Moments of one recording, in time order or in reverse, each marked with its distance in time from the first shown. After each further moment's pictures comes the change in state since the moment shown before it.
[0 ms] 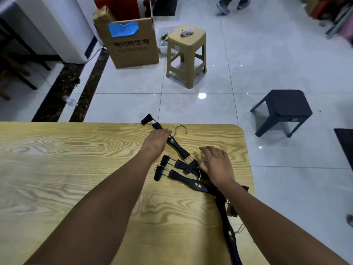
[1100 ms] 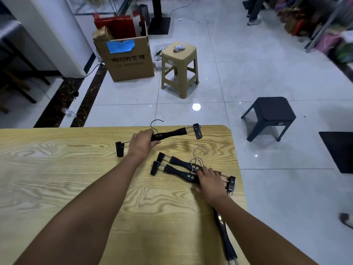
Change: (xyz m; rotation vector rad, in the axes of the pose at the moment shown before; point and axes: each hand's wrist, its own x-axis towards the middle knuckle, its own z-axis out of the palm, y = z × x) left_hand -0.067 0.007 -0.039 -0.258 0.262 -0.189; right_hand -0.075 -0.019 -0.010 -0.155 -0.314 0.030
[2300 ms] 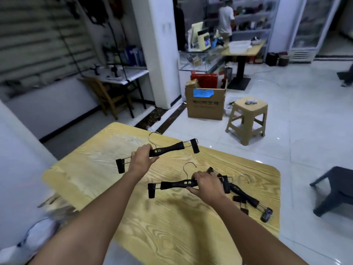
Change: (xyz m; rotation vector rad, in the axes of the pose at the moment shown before) left_hand -0.233 -0.061 -0.110 -0.051 0.417 -0.458; right_hand -0.075 -0.116 -0.077 -0.032 0.363 -0.637
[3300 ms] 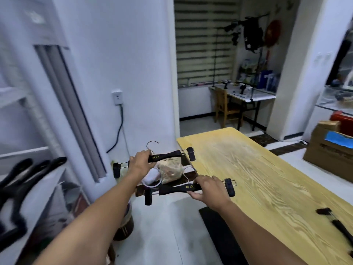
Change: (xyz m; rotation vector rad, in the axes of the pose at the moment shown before) left_hand -0.390 -0.222 -0.219 0.185 0.304 -0.691; right_hand -0.126 -0.335 -0.060 0.218 0.132 -0.807
